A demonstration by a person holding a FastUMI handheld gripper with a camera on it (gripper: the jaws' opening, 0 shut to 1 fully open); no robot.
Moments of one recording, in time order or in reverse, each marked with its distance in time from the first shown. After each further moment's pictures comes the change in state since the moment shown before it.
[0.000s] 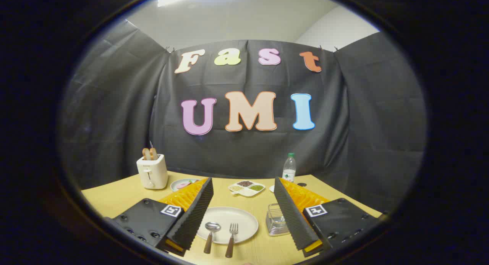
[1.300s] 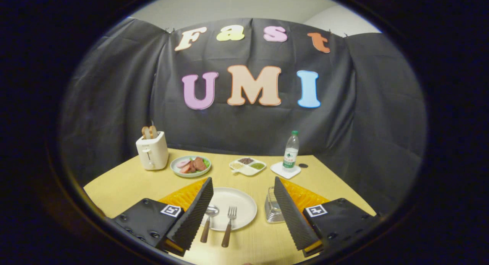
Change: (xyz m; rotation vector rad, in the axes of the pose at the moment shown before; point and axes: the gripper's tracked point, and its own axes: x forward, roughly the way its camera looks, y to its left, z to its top) arm 0.011 0.001 -0.044 -0.026 0.301 0.039
